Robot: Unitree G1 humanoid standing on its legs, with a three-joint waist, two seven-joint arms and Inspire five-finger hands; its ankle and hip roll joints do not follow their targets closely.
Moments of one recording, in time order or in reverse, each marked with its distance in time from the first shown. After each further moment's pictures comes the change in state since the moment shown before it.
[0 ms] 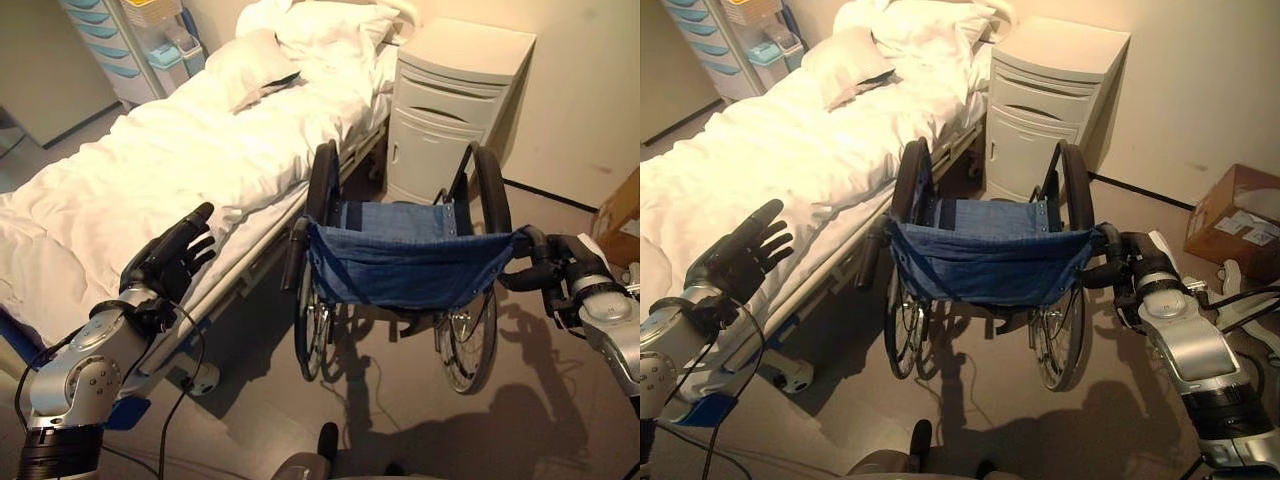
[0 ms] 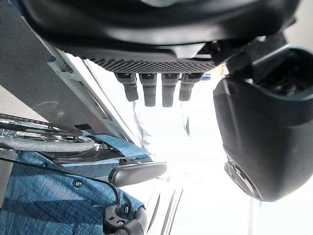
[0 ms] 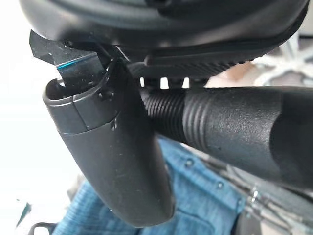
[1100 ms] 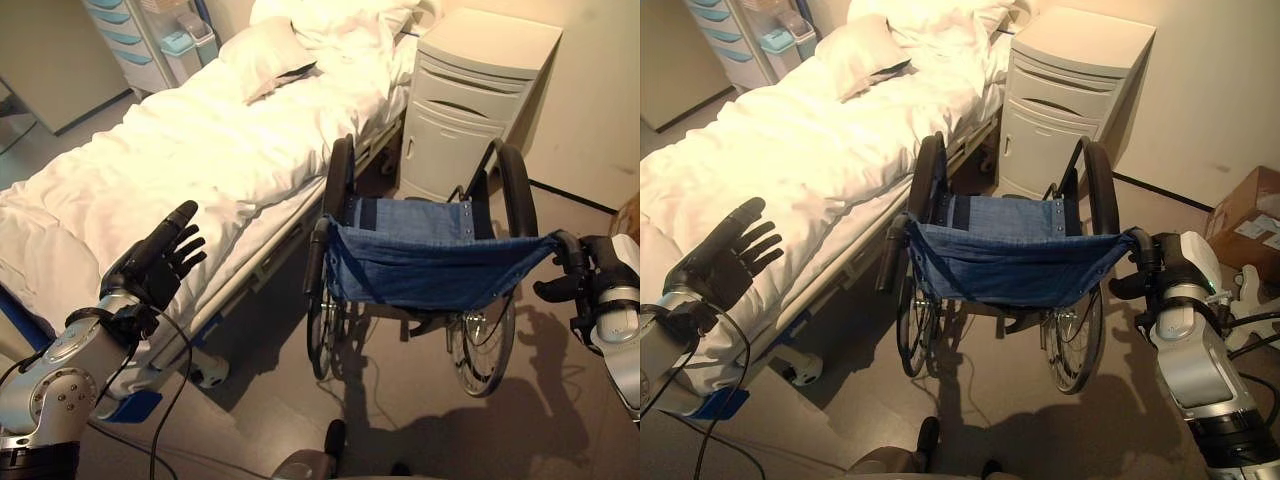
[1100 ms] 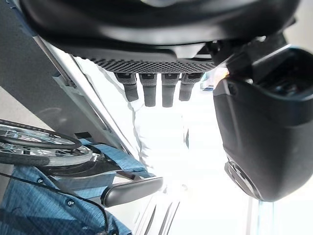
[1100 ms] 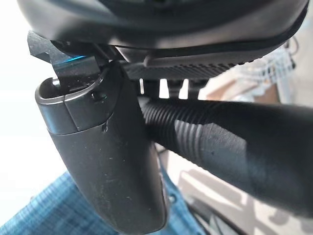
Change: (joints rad) left arm 0.090 0.033 0.100 -0.097 -0.115 0.043 0.023; right arm 0.148 0.001 -0.057 -0.059 -0.235 -0.010 -0.122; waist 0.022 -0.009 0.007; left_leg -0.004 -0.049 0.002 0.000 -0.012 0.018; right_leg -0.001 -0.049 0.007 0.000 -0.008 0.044
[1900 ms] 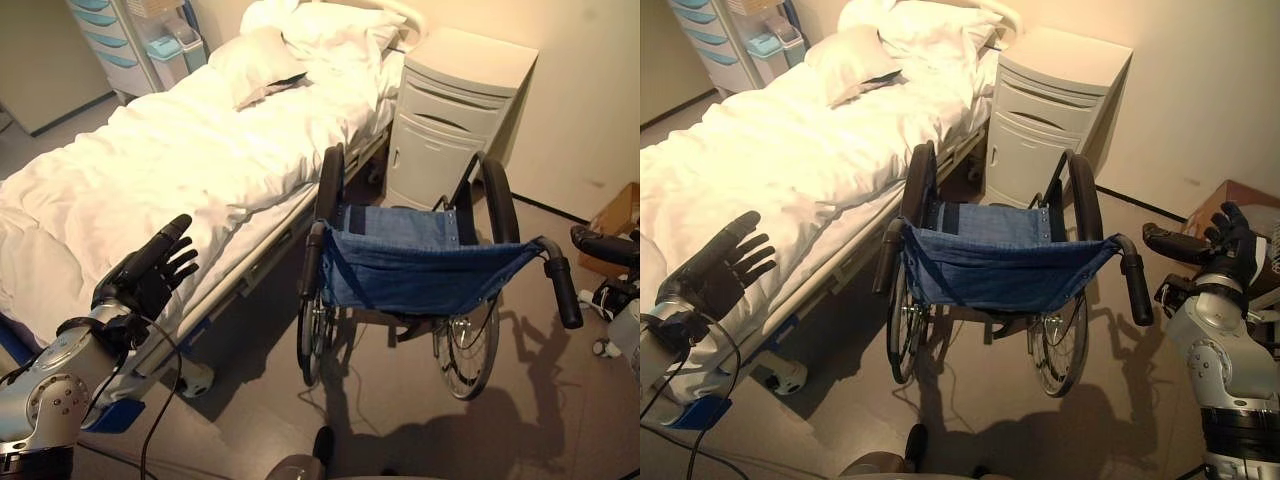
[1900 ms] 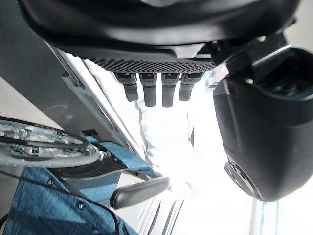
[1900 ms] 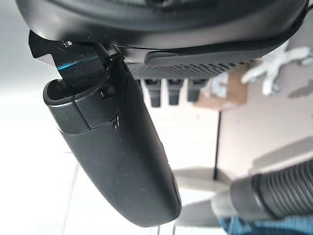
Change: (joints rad) left arm 0.017 0.000 0.021 0.079 0.083 0.008 -0.088; right arm -0.064 0.108 -0.257 0.118 0.713 -0.289 -0.381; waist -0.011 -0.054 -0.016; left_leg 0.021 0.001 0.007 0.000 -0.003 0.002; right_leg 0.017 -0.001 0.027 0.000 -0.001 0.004
